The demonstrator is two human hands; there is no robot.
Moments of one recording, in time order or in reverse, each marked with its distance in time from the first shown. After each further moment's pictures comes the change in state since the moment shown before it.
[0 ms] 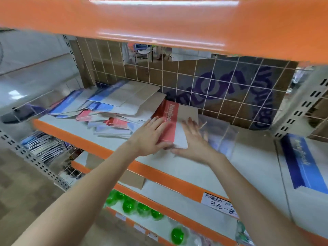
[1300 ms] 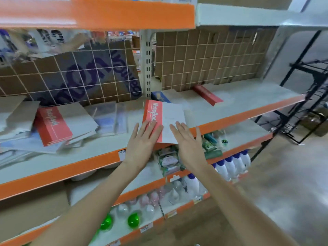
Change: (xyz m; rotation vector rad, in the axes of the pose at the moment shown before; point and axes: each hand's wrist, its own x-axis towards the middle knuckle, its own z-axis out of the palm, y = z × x) left_hand -0.057 0.234 0.009 -0.148 0.241 0.568; right_hand -0.306 0.015 0.007 -0.413 0.507 0.669
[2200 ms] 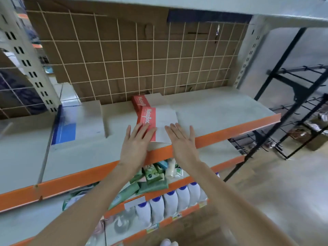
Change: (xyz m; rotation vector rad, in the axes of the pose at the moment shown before) left_hand 0.281 0.227 0.138 -0.044 -0.018 -0.149; right_hand 0.114 0.373 0.029 -0.020 -0.114 -0.035
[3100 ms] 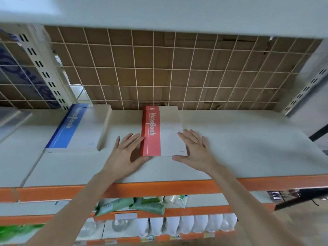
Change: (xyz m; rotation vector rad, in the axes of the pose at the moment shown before) left_hand 0.048 -0.031 0.036 -0.225 -0.159 -0.331; right_hand 0.126 0.108 0.031 0.453 -0.331 -0.232
